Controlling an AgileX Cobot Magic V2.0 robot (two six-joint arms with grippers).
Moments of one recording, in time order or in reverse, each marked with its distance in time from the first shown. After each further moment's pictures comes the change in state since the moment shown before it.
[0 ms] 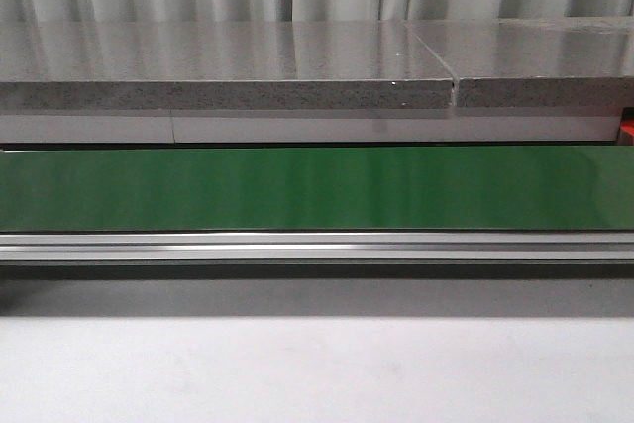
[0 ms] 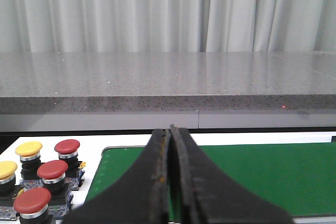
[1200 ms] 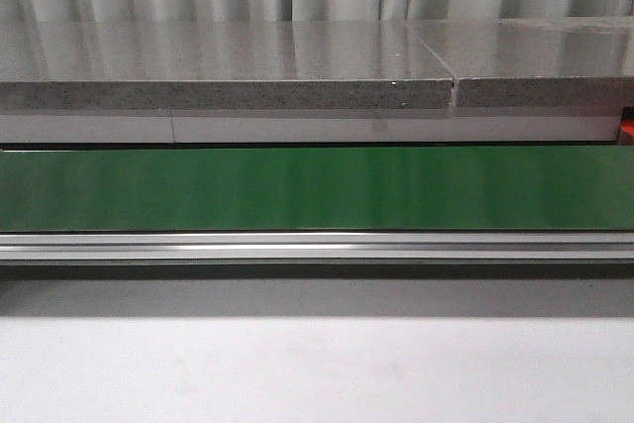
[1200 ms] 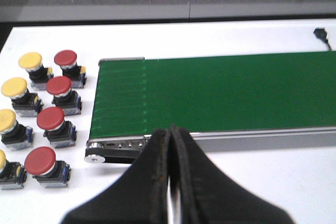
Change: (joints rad) left arm 0.000 0.534 -0.830 -0.006 0.952 0.000; right arm 0.000 0.000 0.000 0.000 0.000 0.000
